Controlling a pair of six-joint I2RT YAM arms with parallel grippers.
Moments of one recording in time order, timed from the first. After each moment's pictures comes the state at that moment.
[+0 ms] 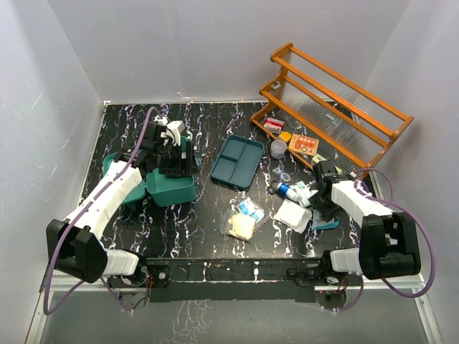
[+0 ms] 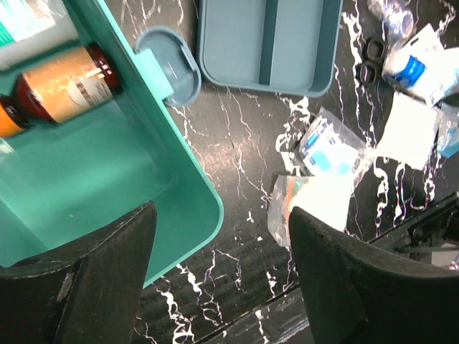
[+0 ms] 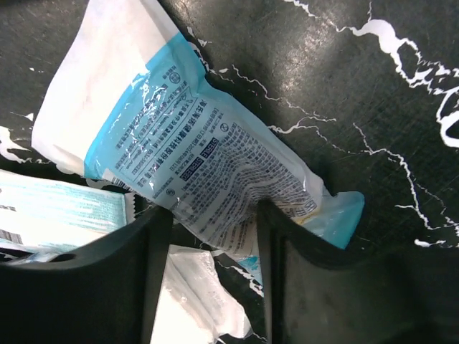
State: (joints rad) left arm -0.35 1.33 1.13 -0.70 0.30 -0.25; right arm 0.08 1.30 0.67 -0.75 0.35 1.07
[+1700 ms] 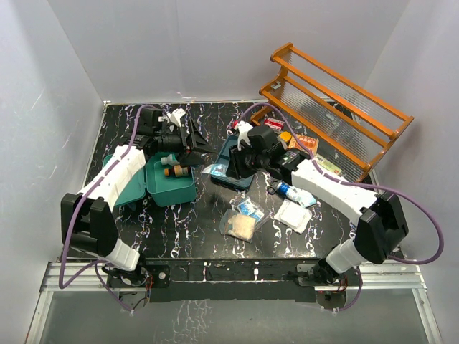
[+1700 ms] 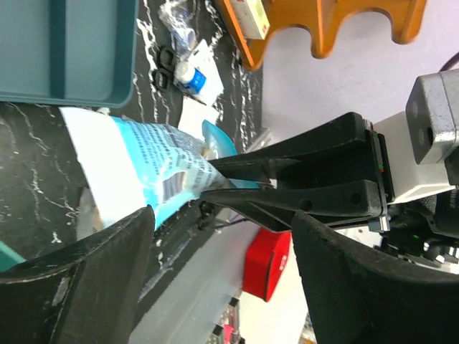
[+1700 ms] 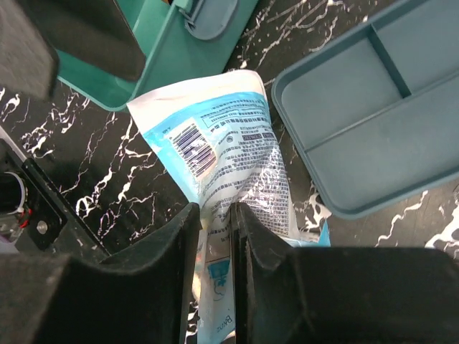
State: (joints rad) left arm -0.25 1.52 1.25 -0.50 0.85 -0.73; right arm 0.69 1.48 1.21 -0.38 -0.24 0.27
